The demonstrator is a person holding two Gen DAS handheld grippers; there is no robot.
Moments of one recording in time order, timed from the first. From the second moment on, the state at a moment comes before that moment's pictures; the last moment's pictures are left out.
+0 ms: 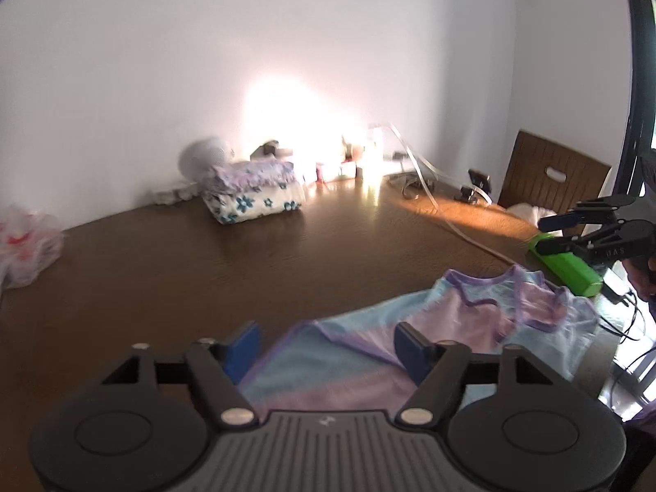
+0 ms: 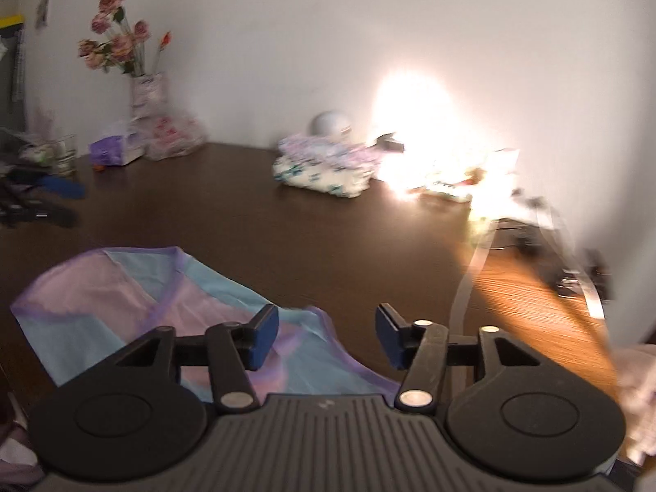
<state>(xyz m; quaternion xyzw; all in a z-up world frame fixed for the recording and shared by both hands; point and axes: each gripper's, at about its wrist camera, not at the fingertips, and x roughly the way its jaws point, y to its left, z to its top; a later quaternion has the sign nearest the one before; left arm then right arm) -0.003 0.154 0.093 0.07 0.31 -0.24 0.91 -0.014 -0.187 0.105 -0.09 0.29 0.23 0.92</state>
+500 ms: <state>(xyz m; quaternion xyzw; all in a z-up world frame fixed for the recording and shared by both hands) 0.121 0.126 0.033 0.04 0.45 -0.29 0.84 0.082 -0.169 0.030 0.00 0.39 0.20 0.90</state>
